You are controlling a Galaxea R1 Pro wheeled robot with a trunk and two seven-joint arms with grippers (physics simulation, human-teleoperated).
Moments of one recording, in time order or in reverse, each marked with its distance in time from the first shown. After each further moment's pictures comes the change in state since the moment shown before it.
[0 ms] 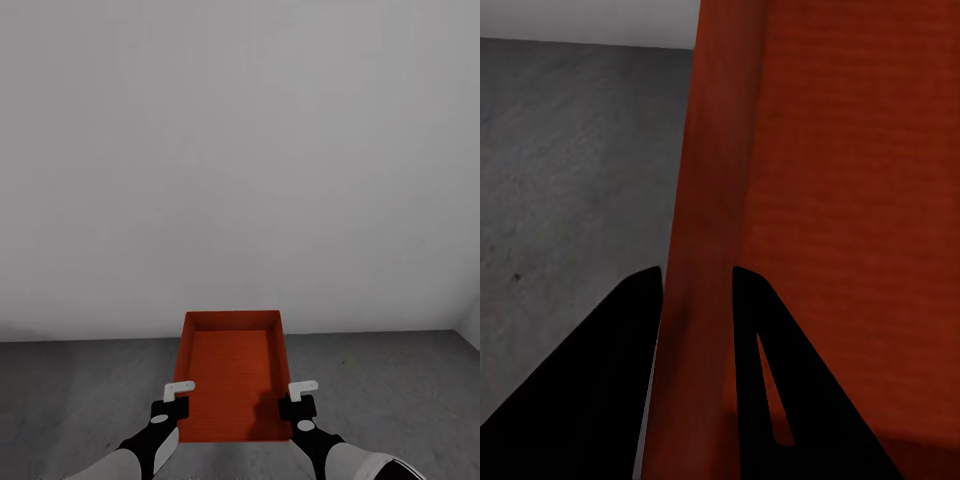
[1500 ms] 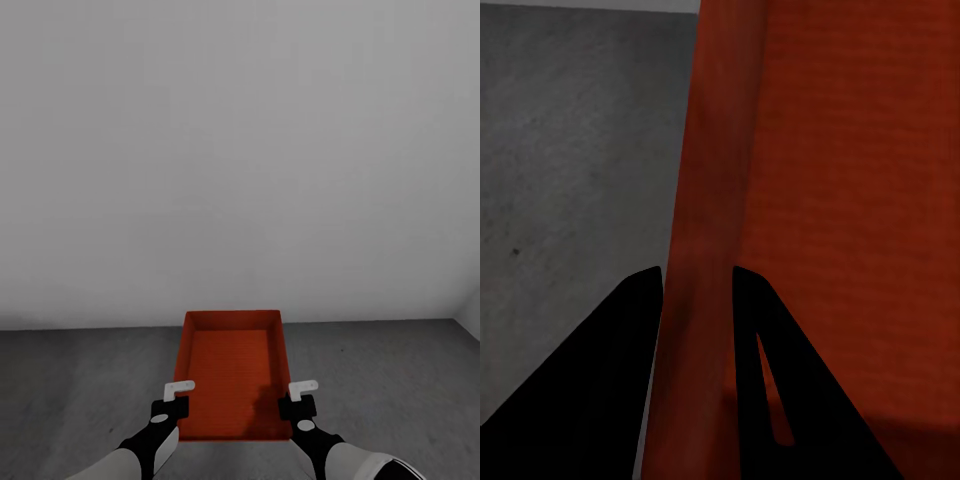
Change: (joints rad) left arm 0.000 0.000 0.002 -0.003 -0.004 0.000 -0.001; right arm 0.000 0.000 0.001 -0.001 -0.003 -0.003 0.000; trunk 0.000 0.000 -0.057
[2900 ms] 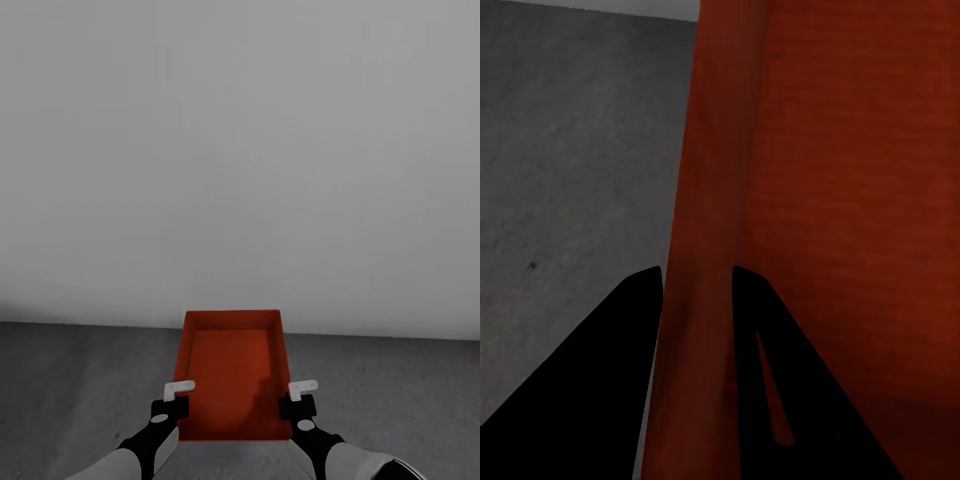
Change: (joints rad) left arm 0.000 0.000 -0.002 0.000 0.002 -0.002 0.001; right arm 0.000 0.000 0.001 -0.001 0.000 0.000 0.000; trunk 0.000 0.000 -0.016
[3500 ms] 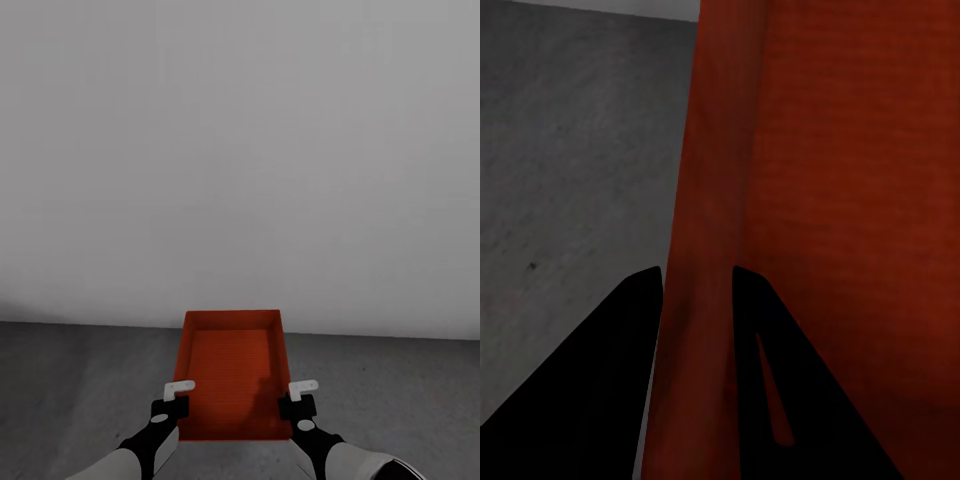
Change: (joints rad) left arm 0.000 0.000 0.000 -0.001 0.000 0.000 0.000; right arm 0.000 0.000 0.000 0.000 0.000 -0.001 -0.001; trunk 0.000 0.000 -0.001
